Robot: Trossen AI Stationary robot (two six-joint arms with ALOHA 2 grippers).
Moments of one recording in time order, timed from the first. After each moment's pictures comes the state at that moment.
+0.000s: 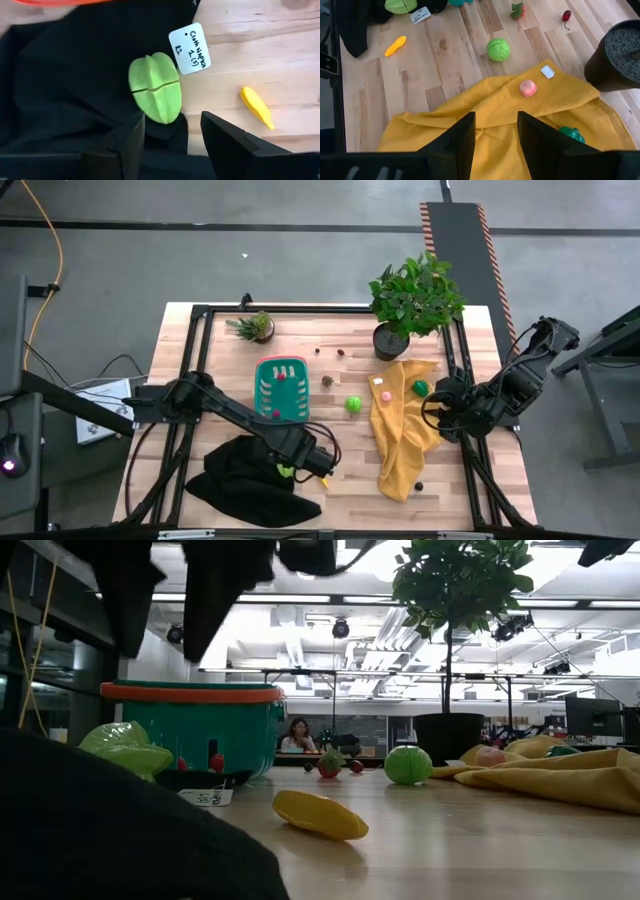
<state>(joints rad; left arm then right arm) -0.32 2.12 1.84 -1.35 0.04 -1.89 0.73 0.96 1.12 -1.29 0.51 0.93</state>
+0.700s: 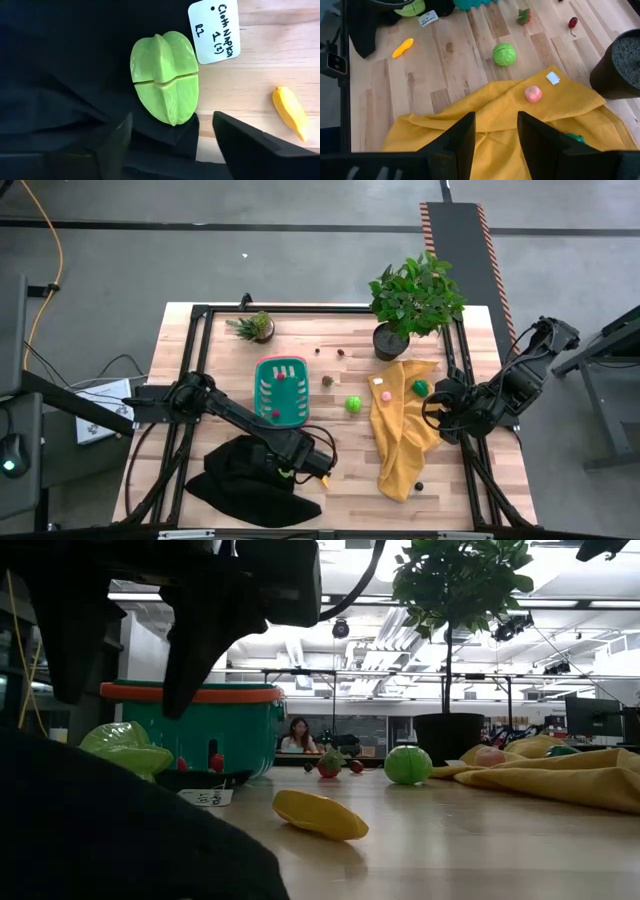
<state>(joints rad) -0.33 2.12 1.71 -1.22 0.14 -1.94 0.73 0.96 1.12 -1.26 0.51 0.89</state>
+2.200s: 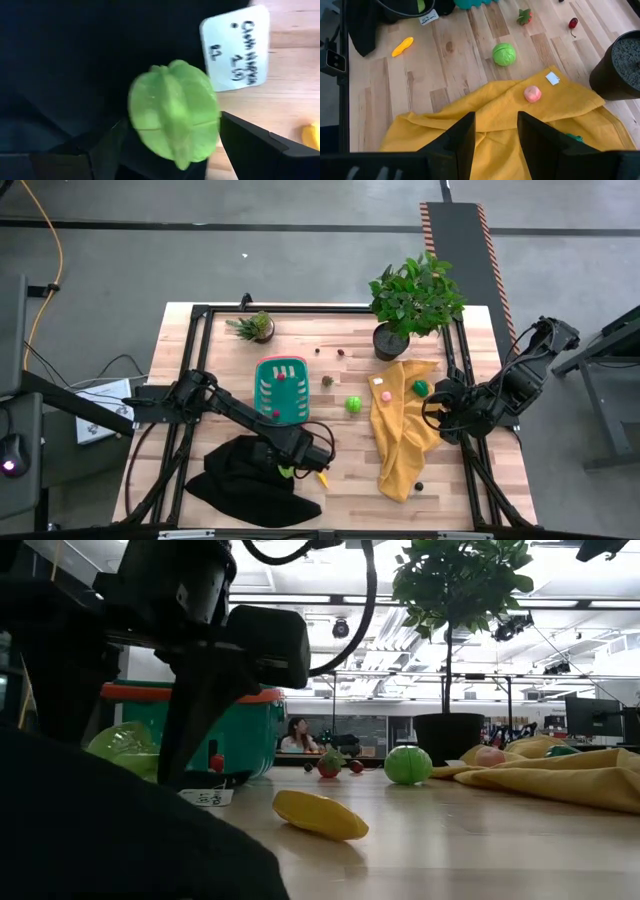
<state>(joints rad) -0.29 2.12 1.56 -1.08 0.17 -1.92 0.73 0.96 1.12 -1.26 0.51 0.88</state>
